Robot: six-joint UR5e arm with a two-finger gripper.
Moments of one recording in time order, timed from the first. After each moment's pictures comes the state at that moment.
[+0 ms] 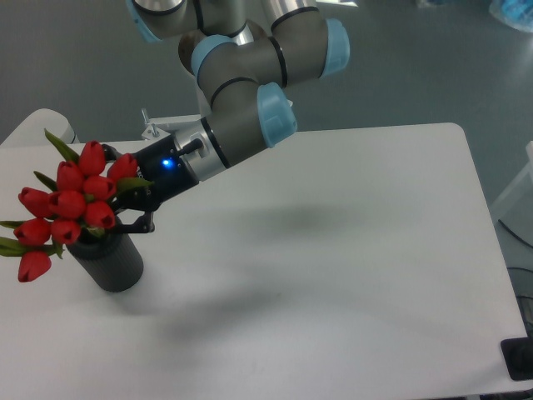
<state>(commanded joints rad) 2.40 -1.78 -1.75 -1.01 0.20 1.00</state>
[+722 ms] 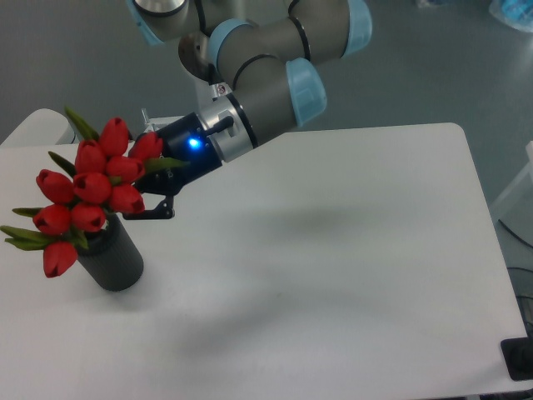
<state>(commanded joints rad) 2.44 -1.77 -1.67 -1.01 0.15 0.84</state>
